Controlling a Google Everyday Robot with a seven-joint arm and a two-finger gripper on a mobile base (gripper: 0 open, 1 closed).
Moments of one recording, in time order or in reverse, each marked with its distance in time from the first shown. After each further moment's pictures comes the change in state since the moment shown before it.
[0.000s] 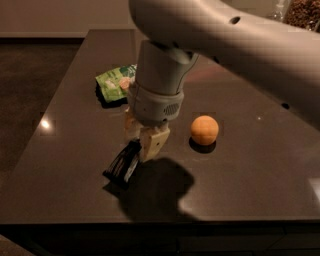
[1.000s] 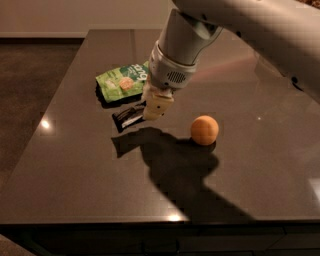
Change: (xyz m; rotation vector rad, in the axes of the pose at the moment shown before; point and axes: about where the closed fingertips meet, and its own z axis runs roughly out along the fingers) arm 0.066 -0.067 -0.042 0.232 -0.045 0.513
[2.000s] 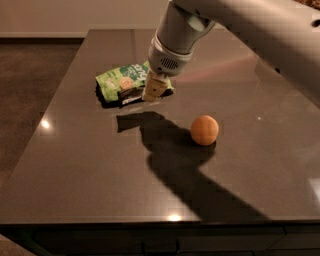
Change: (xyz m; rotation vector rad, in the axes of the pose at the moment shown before) arm 0.010 -0.060 -0.003 0.137 0.018 0.178
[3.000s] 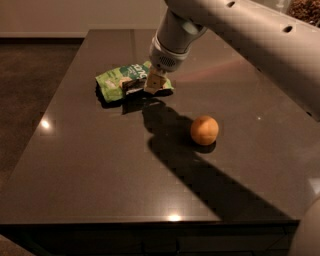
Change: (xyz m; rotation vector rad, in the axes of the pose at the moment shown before) arm 0.006 -0.054 0.024 0.094 0.003 0.025
